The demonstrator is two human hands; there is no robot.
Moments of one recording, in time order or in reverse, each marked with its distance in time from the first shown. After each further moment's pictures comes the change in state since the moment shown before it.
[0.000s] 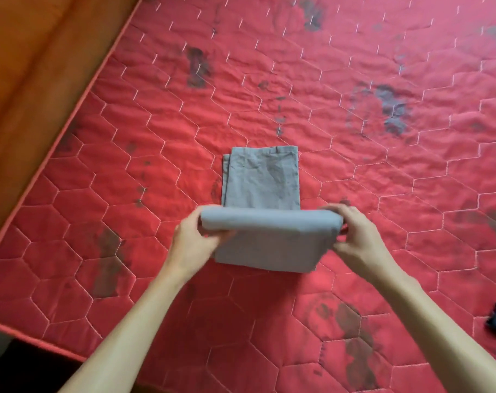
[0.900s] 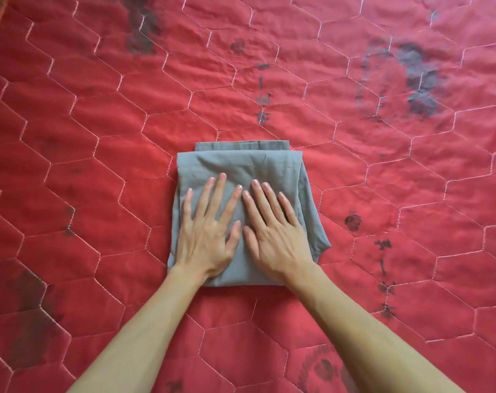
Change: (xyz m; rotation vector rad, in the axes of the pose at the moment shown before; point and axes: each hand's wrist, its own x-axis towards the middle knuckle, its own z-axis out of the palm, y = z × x) left_hand 0.138 -0.087 0.110 1.085 -0.005 0.544; right_hand 0.115 0.047 0.146 -0.633 -0.018 -0.288
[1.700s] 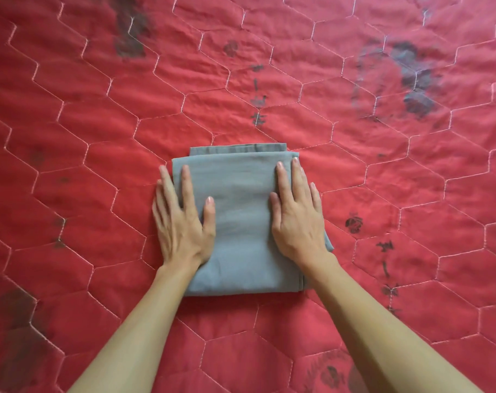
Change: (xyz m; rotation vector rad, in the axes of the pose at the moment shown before) left_hand 0.017 -0.023 0.001 -0.184 0.140 -0.426; right_hand 0.025 0.028 -0.006 0.211 0.111 0.357
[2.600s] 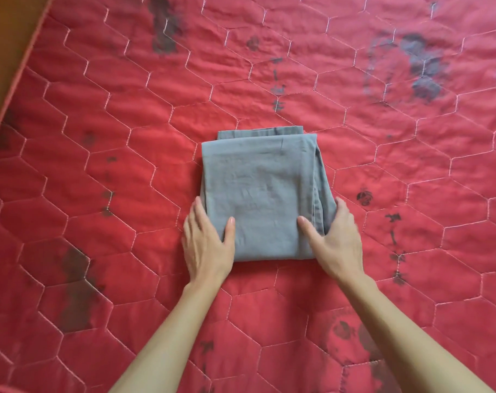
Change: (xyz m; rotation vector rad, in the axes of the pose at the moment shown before) left_hand -0.086 -0.002 -0.038 -0.193 -0.145 -0.261; right_hand -0.091 0.008 -0.038 0.271 -0.072 0.428
